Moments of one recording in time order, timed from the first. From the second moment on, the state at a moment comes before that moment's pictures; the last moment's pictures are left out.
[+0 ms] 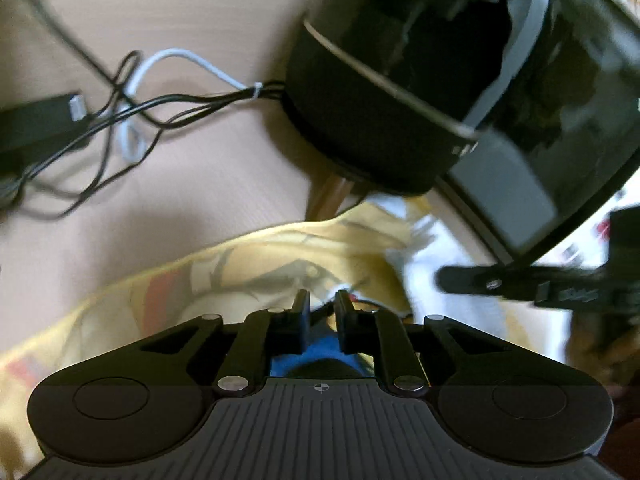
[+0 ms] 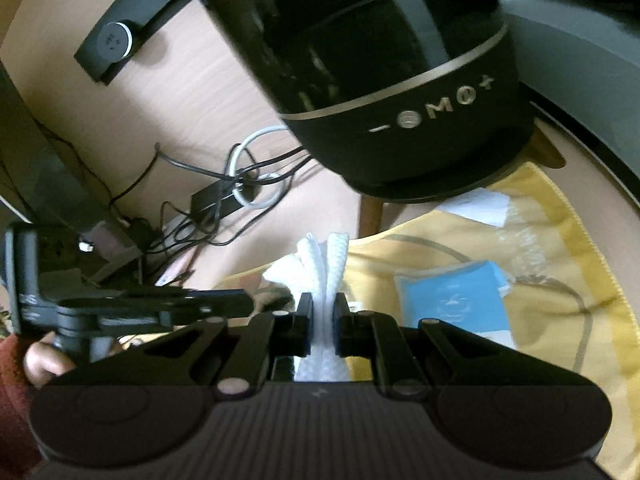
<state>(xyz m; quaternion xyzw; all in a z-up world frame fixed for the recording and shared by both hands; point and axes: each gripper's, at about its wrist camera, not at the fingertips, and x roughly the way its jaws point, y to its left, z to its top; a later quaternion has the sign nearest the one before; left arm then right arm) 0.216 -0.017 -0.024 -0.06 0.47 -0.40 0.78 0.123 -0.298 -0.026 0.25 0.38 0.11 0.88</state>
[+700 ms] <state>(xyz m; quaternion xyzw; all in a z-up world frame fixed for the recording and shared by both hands) 0.090 -0.025 -0.047 -0.01 0.51 -0.30 0.80 0.127 -0.219 -0.013 -0.04 0.36 0.18 0.91</state>
